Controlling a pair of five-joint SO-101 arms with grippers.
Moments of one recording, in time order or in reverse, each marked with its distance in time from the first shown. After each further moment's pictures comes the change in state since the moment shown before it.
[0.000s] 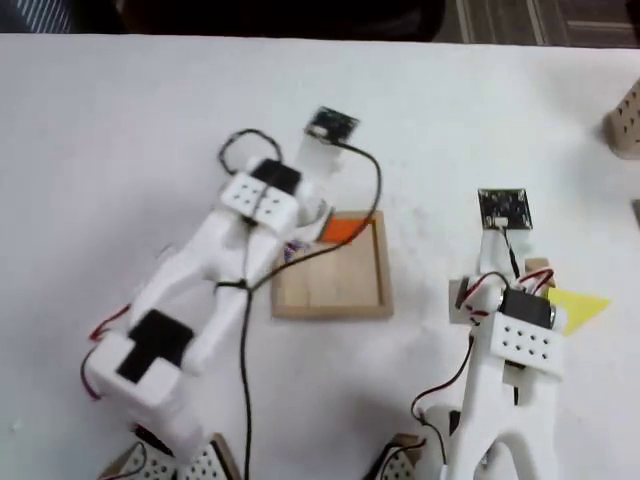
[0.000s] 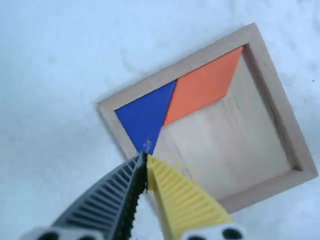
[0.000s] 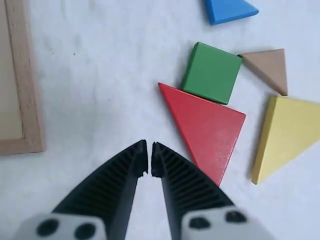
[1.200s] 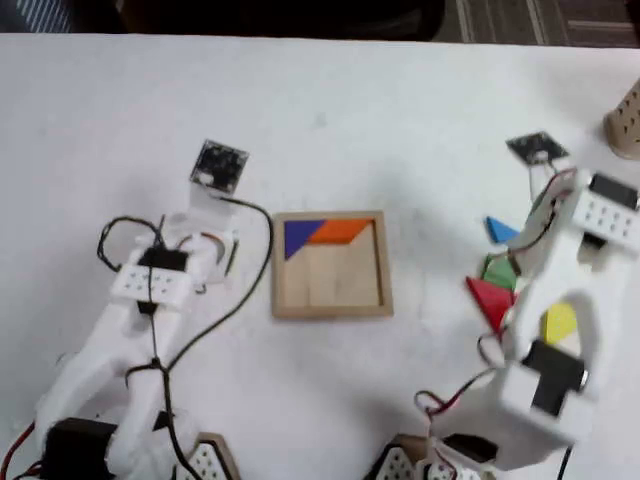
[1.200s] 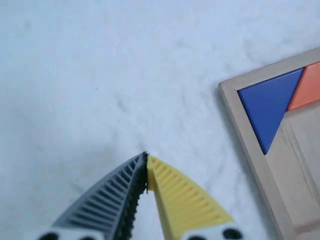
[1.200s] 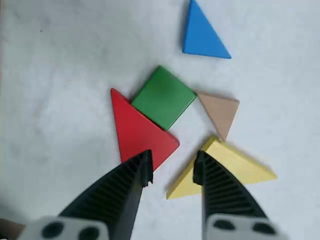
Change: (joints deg) left arm -17.8 -31.9 49.0 -37.1 -13.4; right arm 10.6 52.8 -61.1 27.9 30.7
